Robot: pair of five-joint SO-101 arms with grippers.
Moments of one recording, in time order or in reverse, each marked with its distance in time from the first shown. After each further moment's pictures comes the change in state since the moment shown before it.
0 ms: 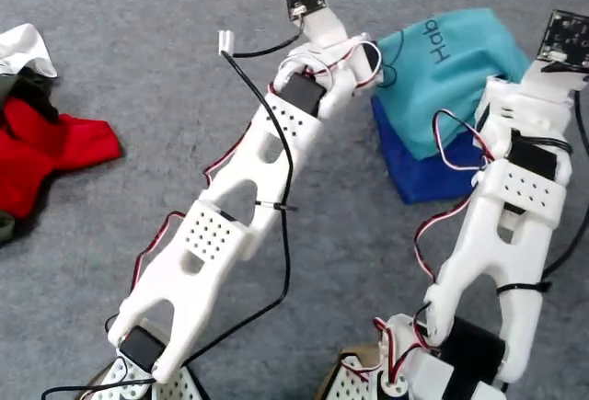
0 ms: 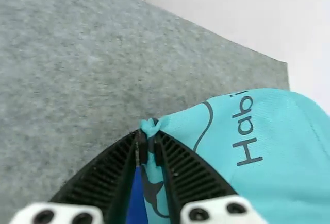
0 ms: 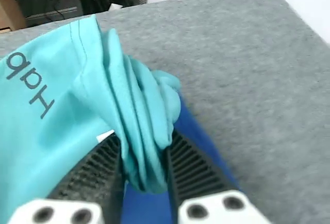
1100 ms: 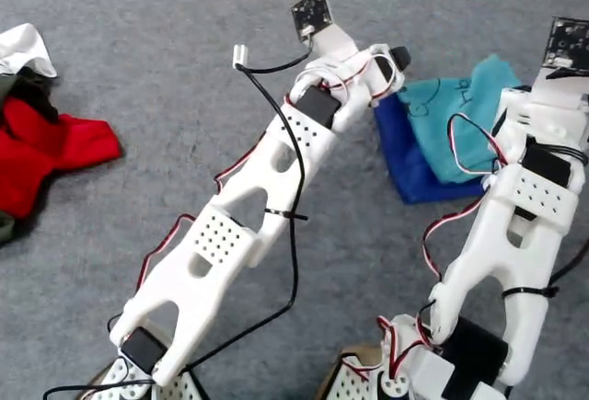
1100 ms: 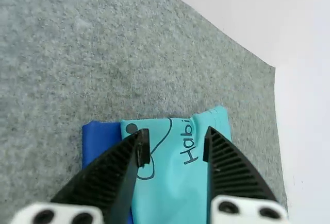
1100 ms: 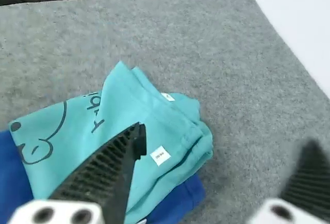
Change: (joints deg) left arm 2.7 3.3 0.0 -2.4 10.9; right arm 3.2 0.1 0.6 -0.3 8.7
